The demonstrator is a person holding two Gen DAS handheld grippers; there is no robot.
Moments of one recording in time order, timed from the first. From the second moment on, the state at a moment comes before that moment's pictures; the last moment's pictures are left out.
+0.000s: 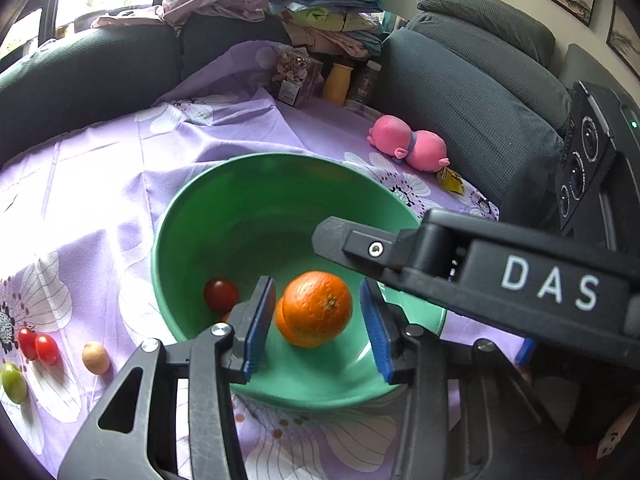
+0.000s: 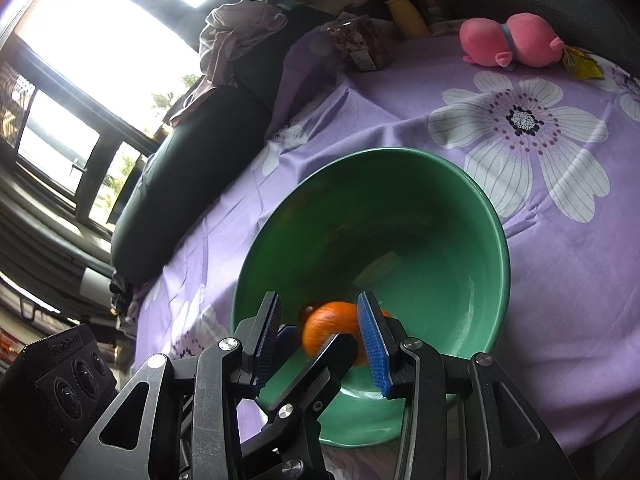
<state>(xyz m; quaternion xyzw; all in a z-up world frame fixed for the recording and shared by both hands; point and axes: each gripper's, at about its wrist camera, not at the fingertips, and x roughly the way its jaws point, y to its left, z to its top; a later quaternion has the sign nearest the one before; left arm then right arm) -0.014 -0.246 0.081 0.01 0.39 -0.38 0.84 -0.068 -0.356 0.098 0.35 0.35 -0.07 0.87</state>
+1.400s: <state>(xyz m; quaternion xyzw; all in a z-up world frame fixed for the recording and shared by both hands) -0.030 -0.039 0.016 -0.09 0.55 -0.15 0.82 0.035 -0.179 0.040 0.12 0.51 -0.01 0.85</state>
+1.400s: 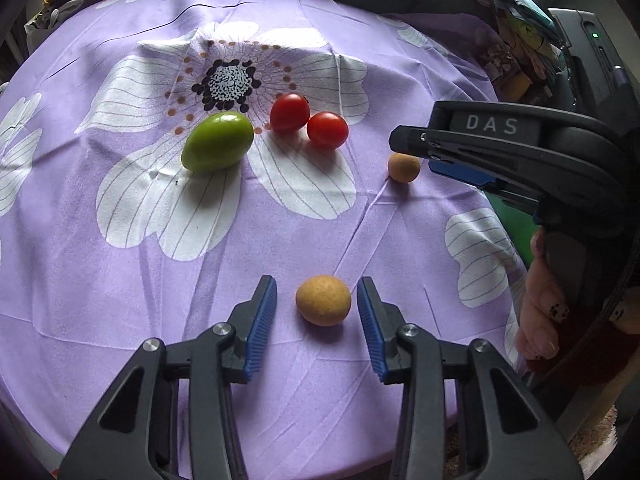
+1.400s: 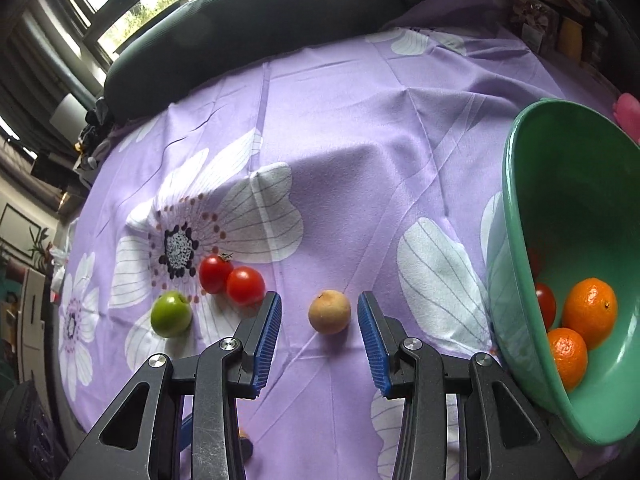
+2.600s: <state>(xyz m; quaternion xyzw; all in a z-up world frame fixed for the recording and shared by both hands) -0.049 -0.048 0.078 -0.13 0.41 -0.16 0.89 0.006 -0.200 0.086 0.18 0.43 0.03 0.88</state>
